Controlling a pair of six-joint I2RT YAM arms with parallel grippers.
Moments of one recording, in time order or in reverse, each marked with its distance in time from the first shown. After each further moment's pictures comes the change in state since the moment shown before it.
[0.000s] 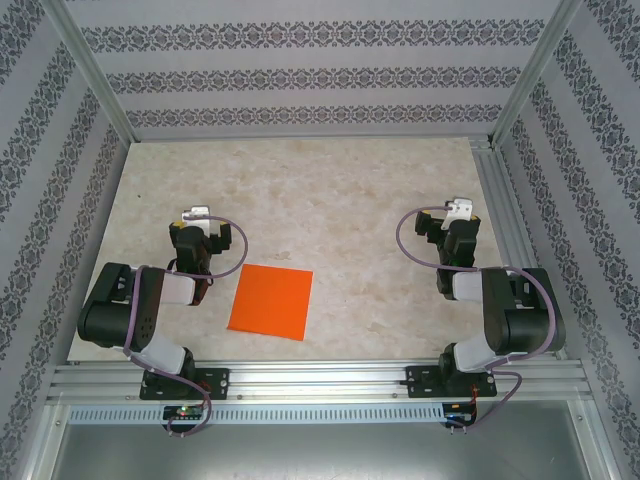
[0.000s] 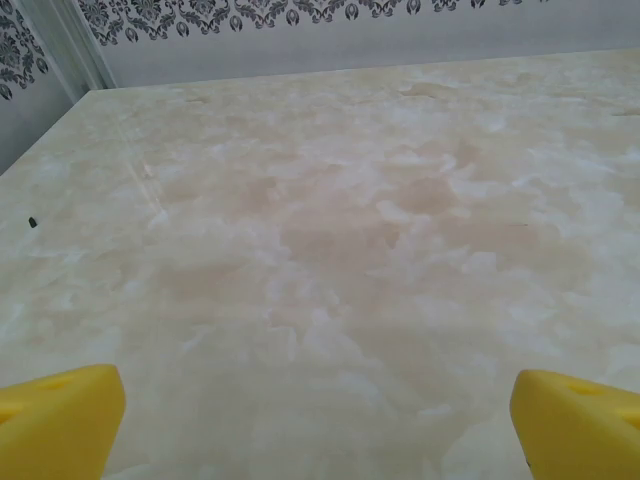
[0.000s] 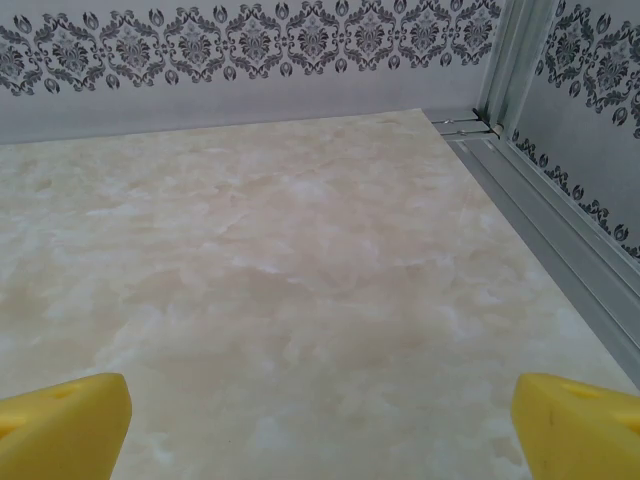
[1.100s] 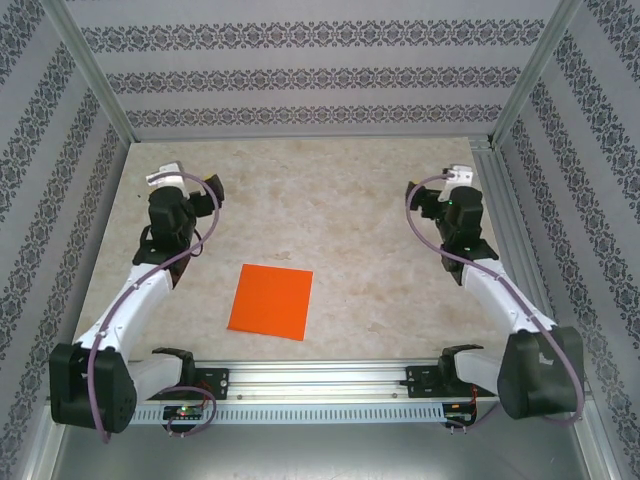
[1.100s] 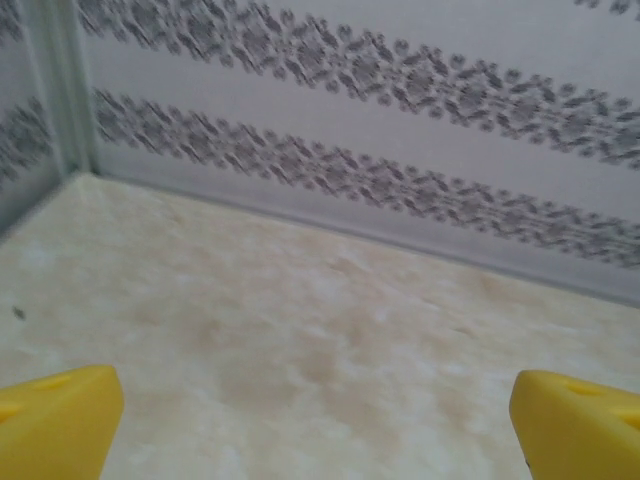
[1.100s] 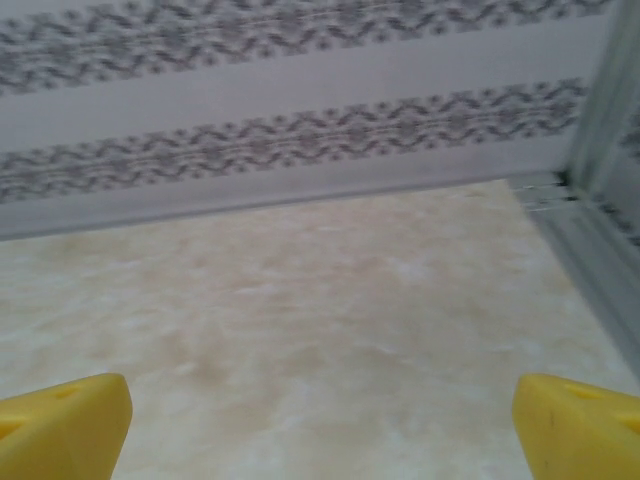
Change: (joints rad) left arm -0.022 -0.441 0.386 -0.772 0.087 -0.344; right arm 0.156 -0.340 0.327 -0.689 -0.045 0.120
